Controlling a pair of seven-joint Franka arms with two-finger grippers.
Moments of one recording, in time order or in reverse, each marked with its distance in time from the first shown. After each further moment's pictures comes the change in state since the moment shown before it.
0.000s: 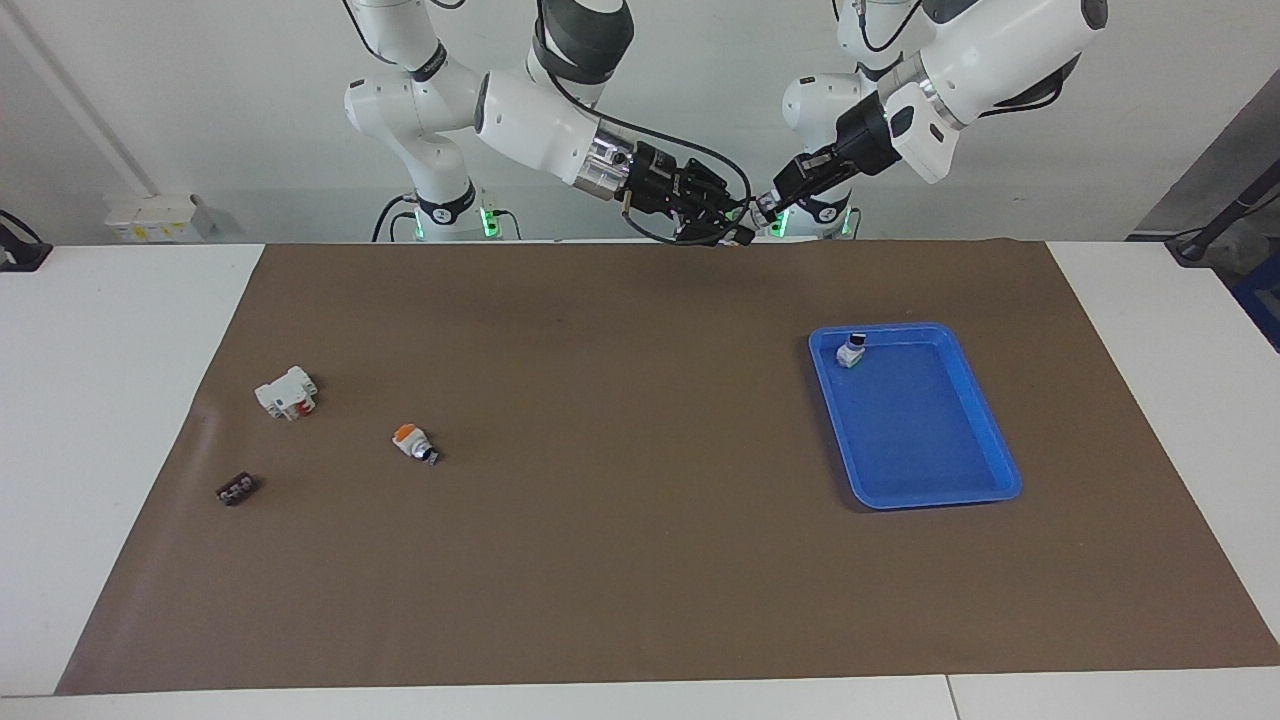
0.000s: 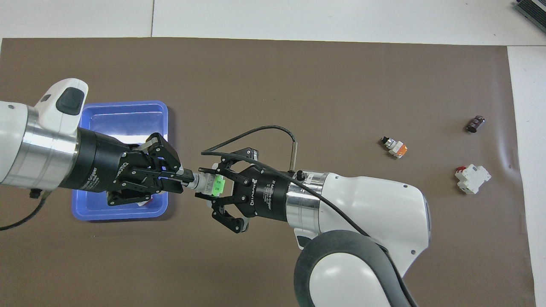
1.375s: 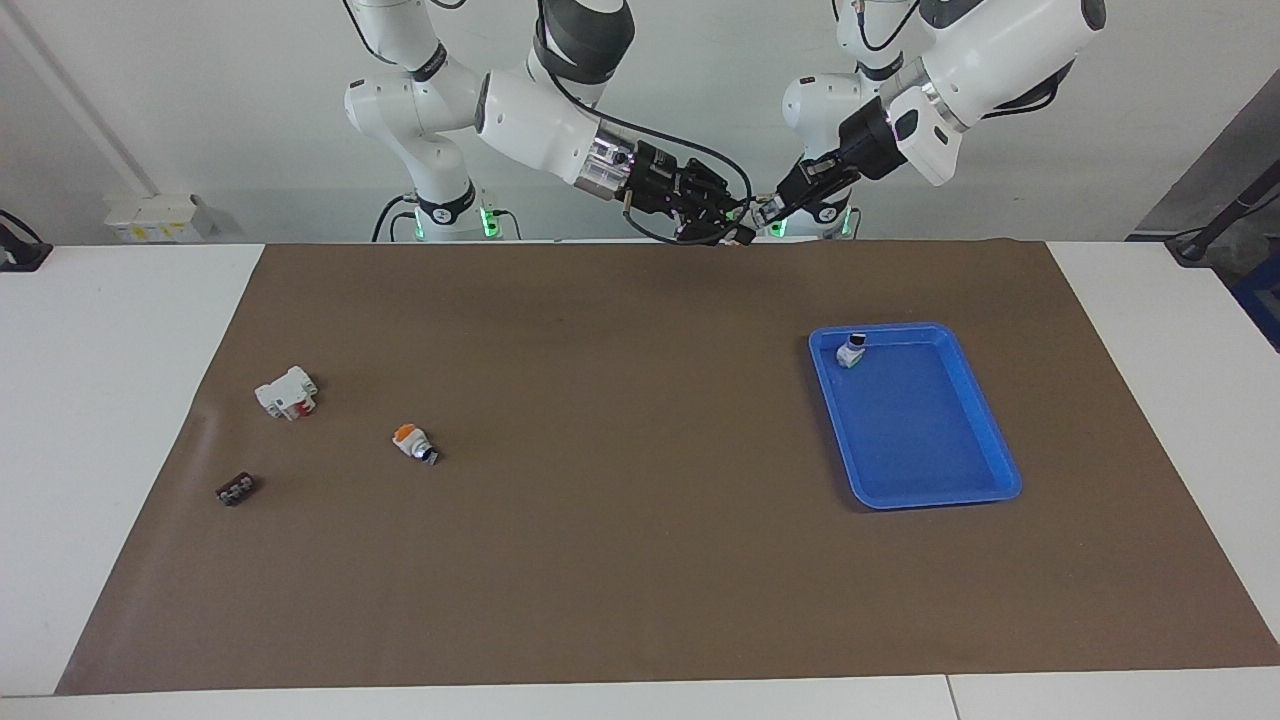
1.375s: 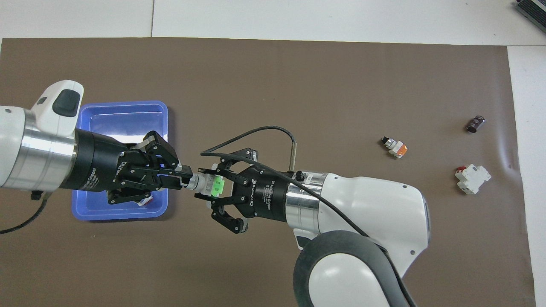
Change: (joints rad) left arm 0.000 -0.021 0.004 -0.039 0.000 0.045 0.009; right arm 0.002 0.000 0.000 0.000 0.000 0.000 0.000
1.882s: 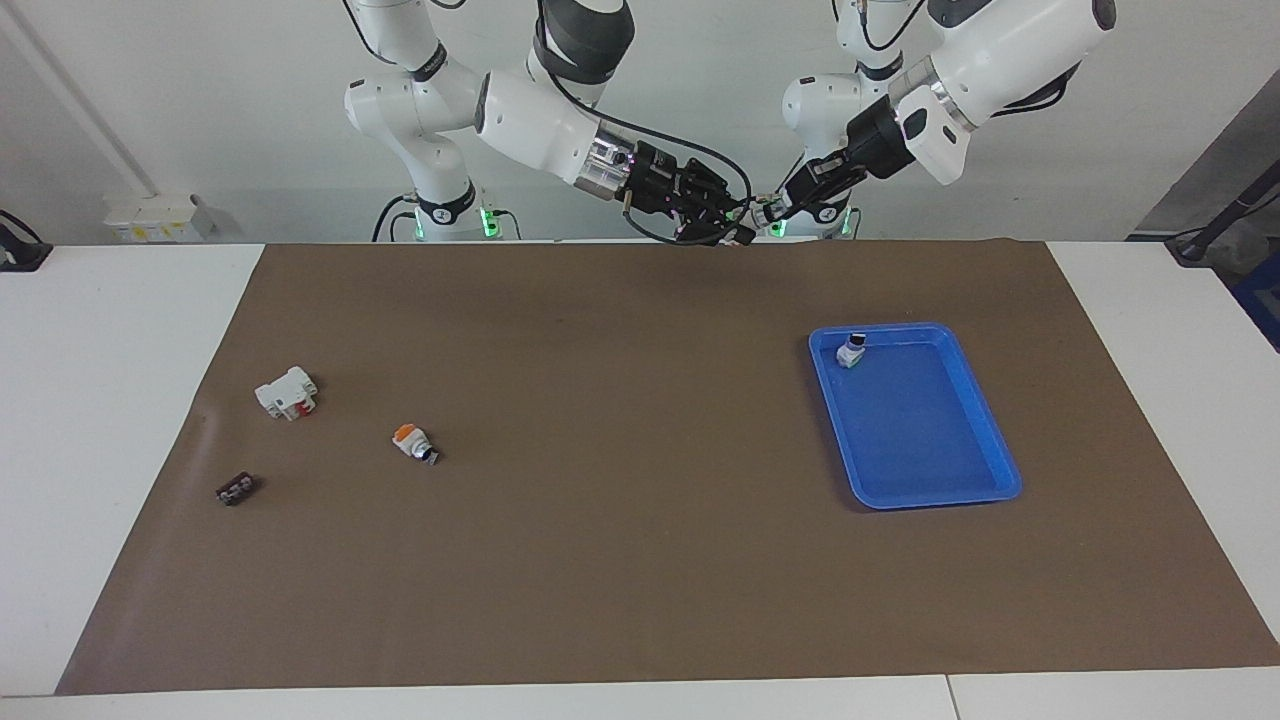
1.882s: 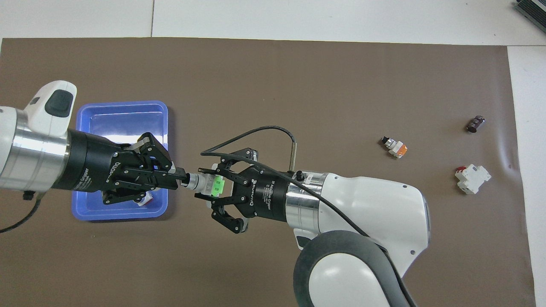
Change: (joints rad) left arm 0.004 -0.003 0.013 -0.001 0.000 -0.018 0.017; right arm 0.000 0.000 0.000 0.000 0.000 0.000 0.000
